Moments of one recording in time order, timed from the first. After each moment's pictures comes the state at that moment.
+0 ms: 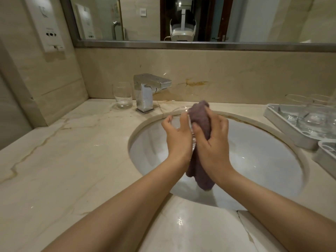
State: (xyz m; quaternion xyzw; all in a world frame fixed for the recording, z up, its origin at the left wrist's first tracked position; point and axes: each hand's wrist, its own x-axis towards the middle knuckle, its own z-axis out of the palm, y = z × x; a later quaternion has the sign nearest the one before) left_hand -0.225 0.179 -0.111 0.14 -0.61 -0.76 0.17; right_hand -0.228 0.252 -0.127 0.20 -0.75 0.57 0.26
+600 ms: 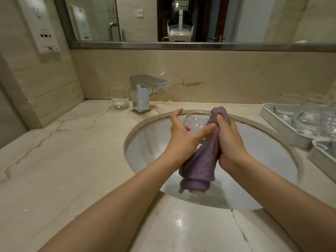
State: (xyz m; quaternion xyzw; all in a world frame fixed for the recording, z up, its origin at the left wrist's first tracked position) left_hand -0.223 0.181 -0.109 0.03 -0.74 -0.66 0.11; right_hand -0.254 0.278 -0.107 0.00 -0.60 0.80 0.01
